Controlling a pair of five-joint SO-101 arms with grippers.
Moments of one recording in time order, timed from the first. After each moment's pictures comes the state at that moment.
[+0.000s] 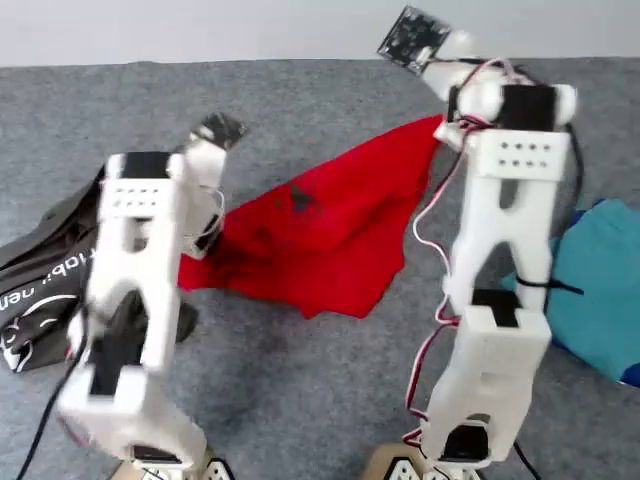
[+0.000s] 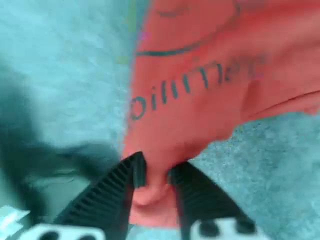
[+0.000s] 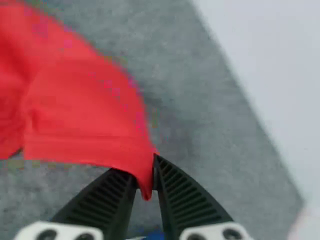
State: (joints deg) left arm -2.8 13.9 0.5 88.4 -20.5; right arm -0.5 30.9 -61.9 92.2 56.0
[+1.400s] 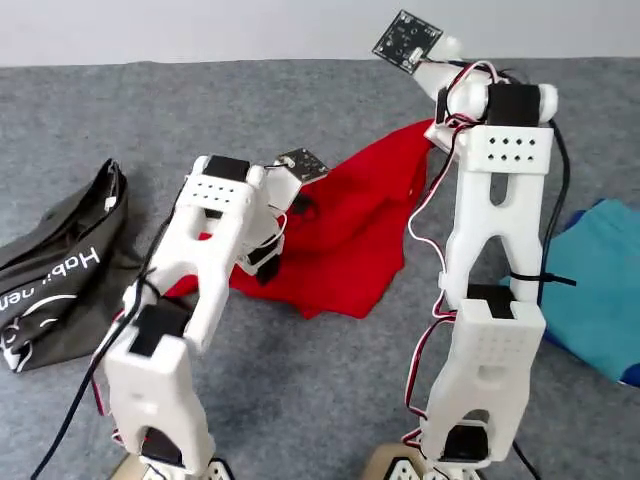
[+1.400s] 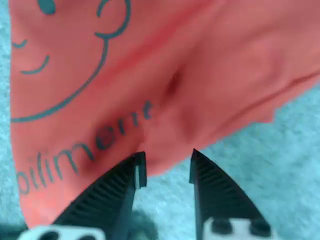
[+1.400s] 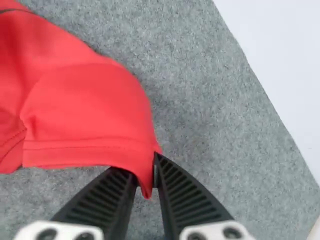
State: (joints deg) left arm 9.3 25.3 -6.3 88.0 -25.3; right arm -0.9 32.9 -61.9 90.4 52.2
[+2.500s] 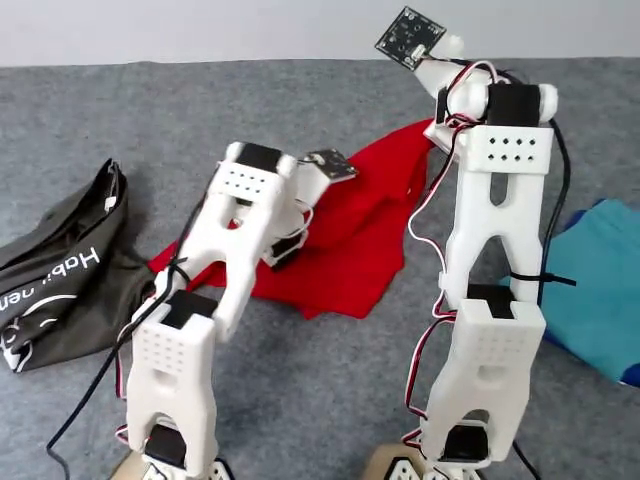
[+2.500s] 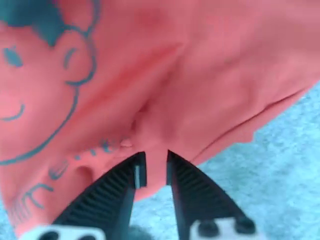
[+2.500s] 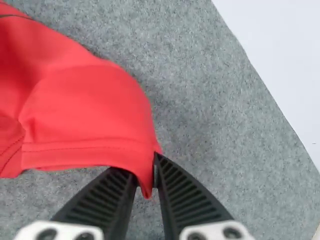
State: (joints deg) left arm 15.0 34.5 -21.5 96.6 -25.5; right arm -0.9 32.9 -61.9 90.4 51.2
